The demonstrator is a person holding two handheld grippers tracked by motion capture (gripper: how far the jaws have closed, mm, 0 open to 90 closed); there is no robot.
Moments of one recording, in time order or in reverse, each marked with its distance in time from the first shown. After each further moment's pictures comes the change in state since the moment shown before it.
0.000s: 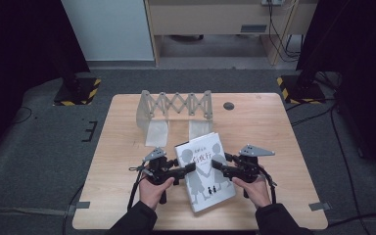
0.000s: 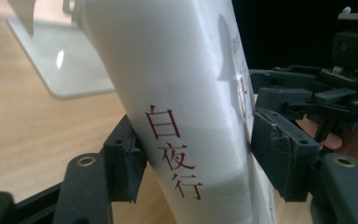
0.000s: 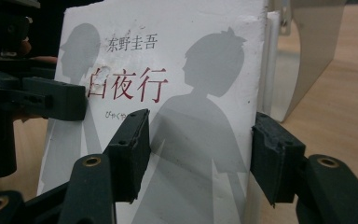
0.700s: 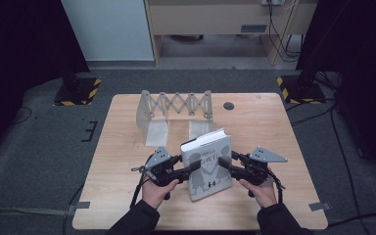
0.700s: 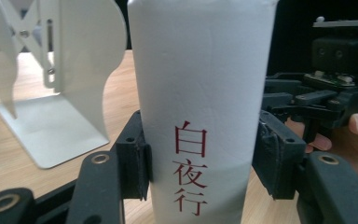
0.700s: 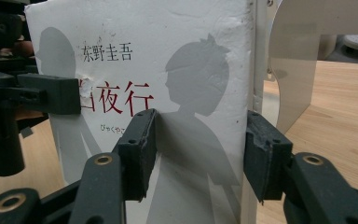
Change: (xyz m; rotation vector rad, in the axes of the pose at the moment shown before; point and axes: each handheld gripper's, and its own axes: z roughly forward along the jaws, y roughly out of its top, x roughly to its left) left arm -0.024 0.005 0.000 -0.121 -0.047 0.212; right arm 0.001 0.000 -0.025 -0.134 0.005 -0.084
